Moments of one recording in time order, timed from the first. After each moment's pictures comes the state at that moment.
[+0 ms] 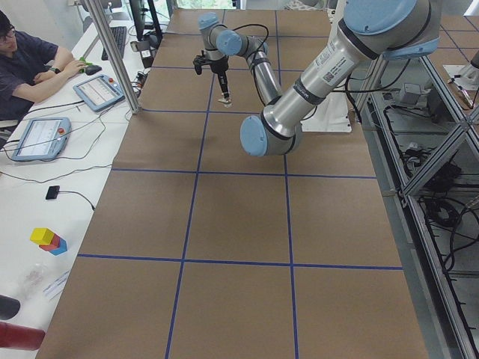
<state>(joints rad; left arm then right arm) -0.75 -2.54 -1.56 -1.16 -2.20 -1.11 1.55 -1.54 1.67 -1.72 2.35 0.03</state>
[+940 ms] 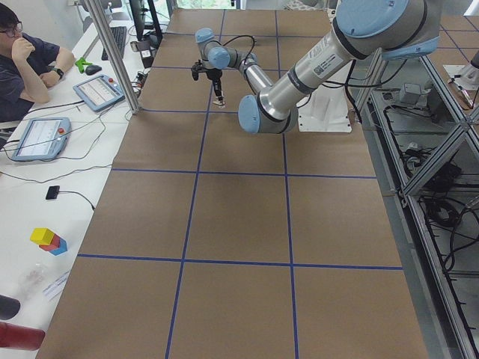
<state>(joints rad) -0.66 -2.66 -1.17 -1.51 -2.14 -1.15 1.55 -1.54 1.67 -1.72 2.36 0.03</state>
